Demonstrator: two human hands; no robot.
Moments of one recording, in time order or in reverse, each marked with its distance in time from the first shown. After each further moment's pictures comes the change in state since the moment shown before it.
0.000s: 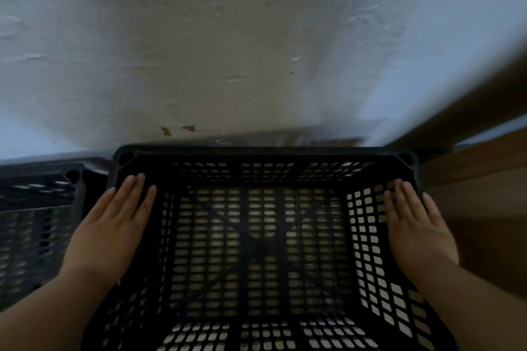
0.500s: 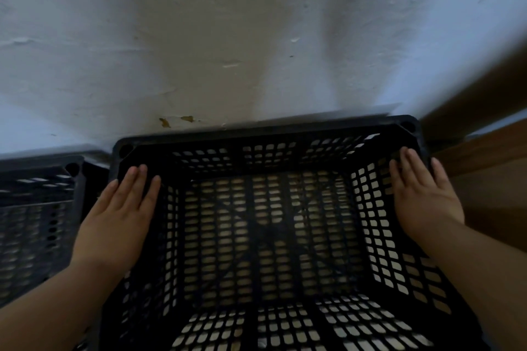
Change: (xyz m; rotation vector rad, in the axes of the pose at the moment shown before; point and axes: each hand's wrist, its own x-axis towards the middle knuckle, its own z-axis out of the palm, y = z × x) left_hand 0.001 0.011 -0.002 0.059 -0.068 -0.072; right_hand 0.026 0.012 -0.018 0.003 0.073 0.029
